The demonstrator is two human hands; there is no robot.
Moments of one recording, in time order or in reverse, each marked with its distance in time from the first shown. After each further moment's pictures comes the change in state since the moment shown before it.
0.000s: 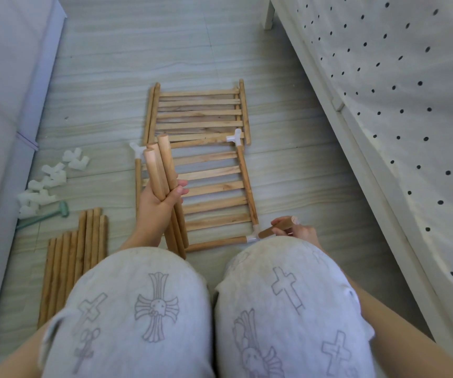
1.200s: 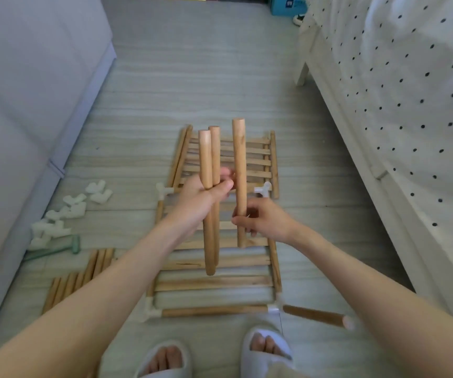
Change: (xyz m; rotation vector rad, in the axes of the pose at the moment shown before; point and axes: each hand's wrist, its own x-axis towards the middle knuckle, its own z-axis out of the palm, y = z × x) left_hand 0.101 0.065 0.012 -0.134 -0.203 0.029; right_hand 0.140 -0.160 -0.004 0.147 -0.342 -0.330
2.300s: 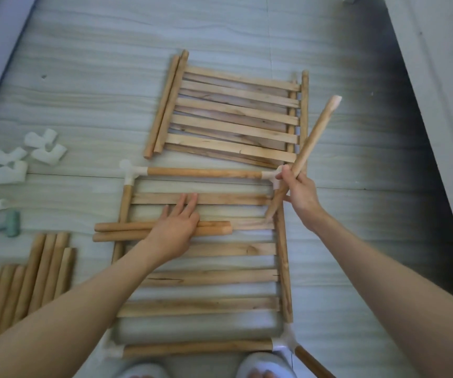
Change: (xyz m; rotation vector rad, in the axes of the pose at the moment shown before) left_hand 0.077 -0.216 -0.062 1.522 -0.532 -0.171; right_hand 0.128 0.161 0.001 0.364 0.461 0.409
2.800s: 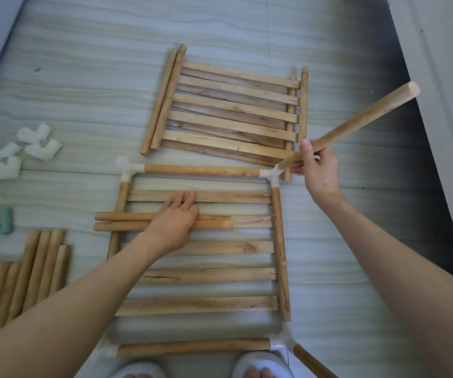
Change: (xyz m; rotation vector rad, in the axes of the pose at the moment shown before) left_hand 0.008 -0.001 -0.005 -0.010 0.060 0.015; right_hand 0.021 -0.021 -0.026 -0.086 0.180 -0.269
